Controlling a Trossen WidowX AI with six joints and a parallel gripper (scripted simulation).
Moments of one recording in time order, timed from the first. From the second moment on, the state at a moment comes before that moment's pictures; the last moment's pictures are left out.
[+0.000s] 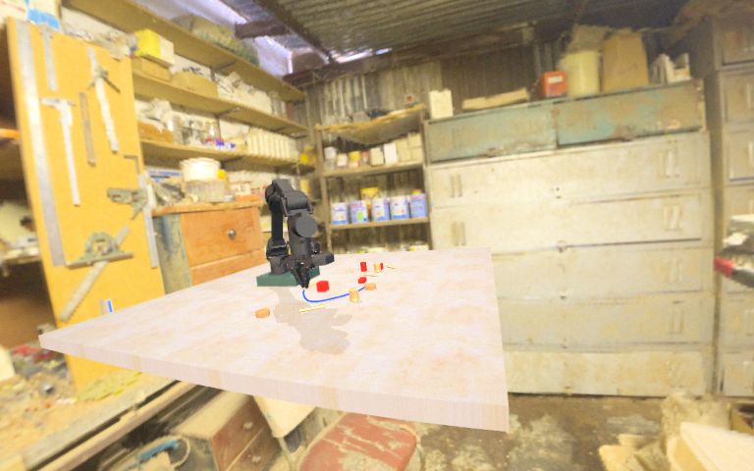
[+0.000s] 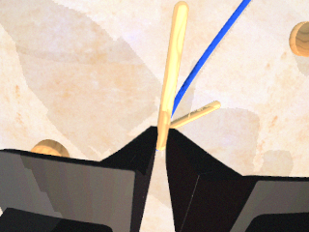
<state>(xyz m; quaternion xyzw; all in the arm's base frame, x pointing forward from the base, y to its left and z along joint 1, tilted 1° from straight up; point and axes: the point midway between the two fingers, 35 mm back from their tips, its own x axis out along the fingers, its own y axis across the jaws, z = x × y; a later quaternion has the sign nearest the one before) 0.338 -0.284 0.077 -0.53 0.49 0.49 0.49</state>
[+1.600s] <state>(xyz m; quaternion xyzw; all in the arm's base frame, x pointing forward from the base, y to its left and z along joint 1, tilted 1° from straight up) 0.313 -0.288 0.045 -0.53 0.49 0.49 0.49</state>
